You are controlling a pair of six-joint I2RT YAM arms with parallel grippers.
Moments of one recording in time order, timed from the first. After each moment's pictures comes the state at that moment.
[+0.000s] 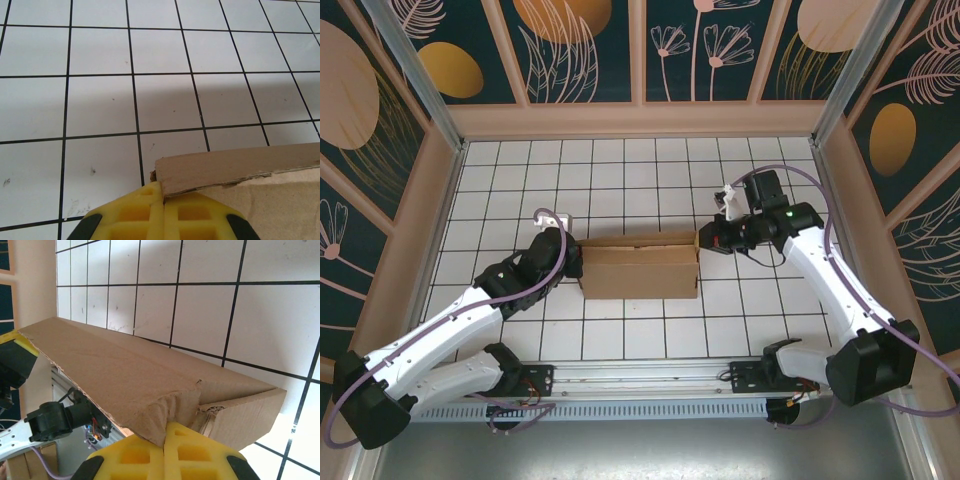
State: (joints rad) left arm -0.76 0.97 0.77 -0.56 -0.36 -0.58; right arm 0.33 1.22 1.11 -0.93 -0.64 0.41
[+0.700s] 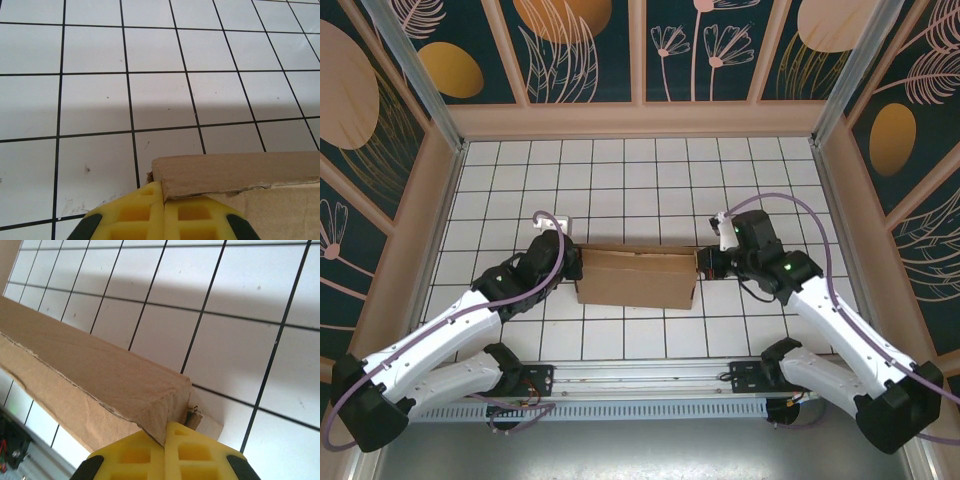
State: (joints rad) left arm -0.76 0.94 0.75 -0.54 -0.34 -0.58; right arm 0.55 0.92 0.78 -0.63 -0.26 0.39
